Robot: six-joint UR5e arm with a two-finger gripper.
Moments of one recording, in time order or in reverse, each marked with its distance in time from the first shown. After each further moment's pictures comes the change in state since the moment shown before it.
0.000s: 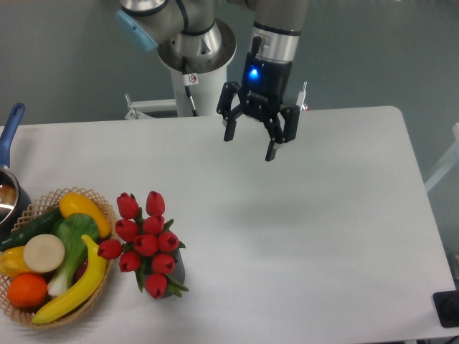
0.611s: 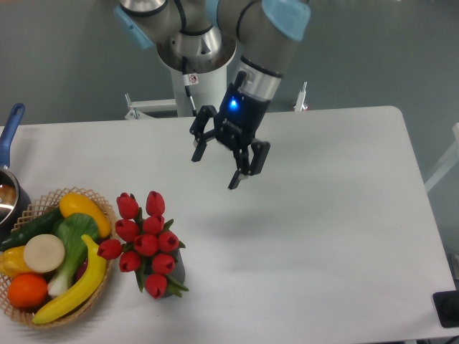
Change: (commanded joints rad) arm -0.031 -0.138 0.000 -0.002 -0.290 -0.009
